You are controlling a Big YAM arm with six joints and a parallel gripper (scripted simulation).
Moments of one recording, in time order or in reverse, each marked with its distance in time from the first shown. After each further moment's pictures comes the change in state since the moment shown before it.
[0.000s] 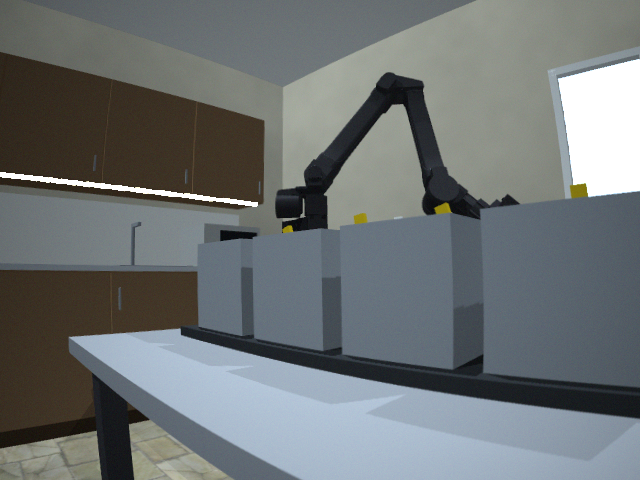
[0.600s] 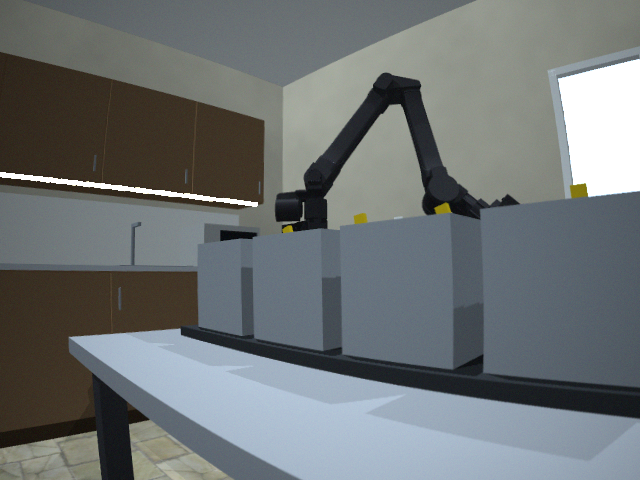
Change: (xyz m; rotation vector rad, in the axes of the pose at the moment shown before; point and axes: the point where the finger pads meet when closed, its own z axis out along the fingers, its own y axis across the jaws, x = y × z) arm 0.000 0.001 0.009 0.000 0.000 0.000
